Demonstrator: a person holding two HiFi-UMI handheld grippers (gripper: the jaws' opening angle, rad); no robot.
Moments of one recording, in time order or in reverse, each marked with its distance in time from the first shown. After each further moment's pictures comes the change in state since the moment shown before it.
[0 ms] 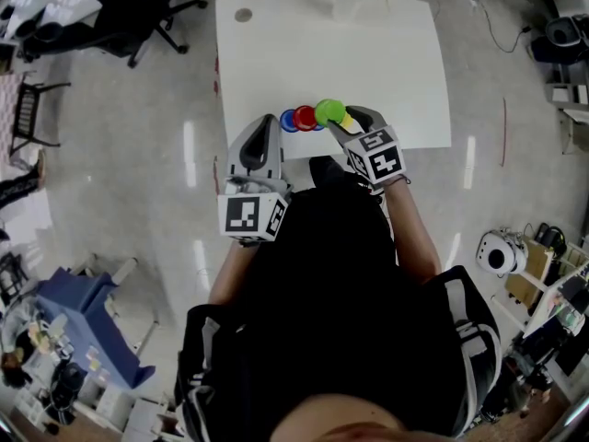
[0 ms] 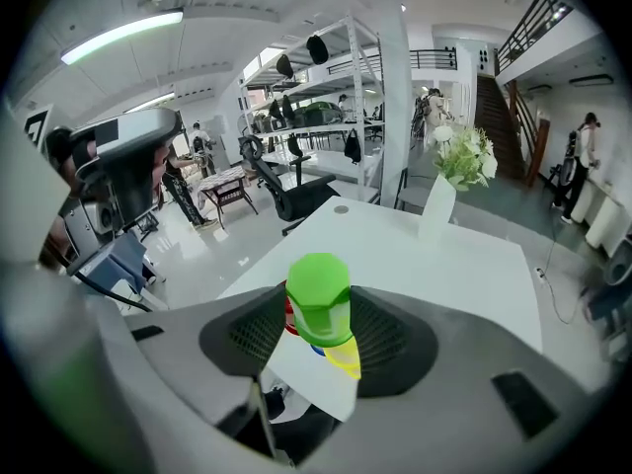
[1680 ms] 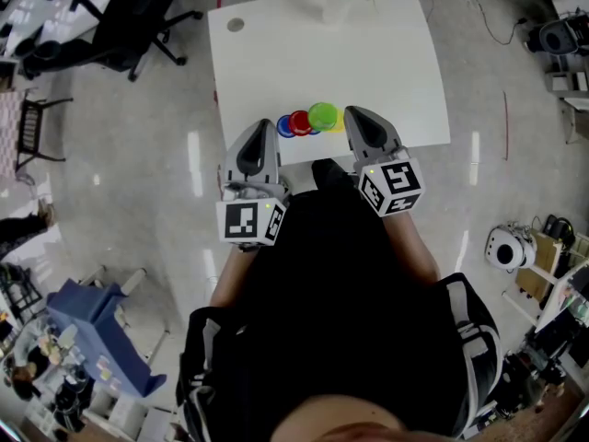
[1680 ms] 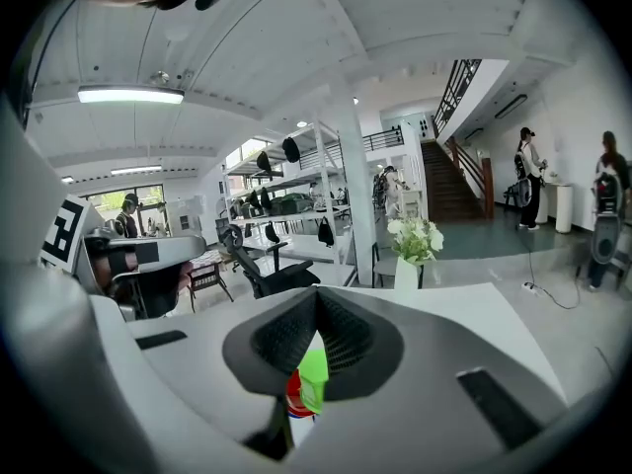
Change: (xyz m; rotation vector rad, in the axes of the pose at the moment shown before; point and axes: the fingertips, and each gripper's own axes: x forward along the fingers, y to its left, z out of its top) left arm 0.003 -0.016 0.008 0.046 -0.012 -0.025; right arm -0.101 -0.003 0.070 0.128 -0.523 -0.139
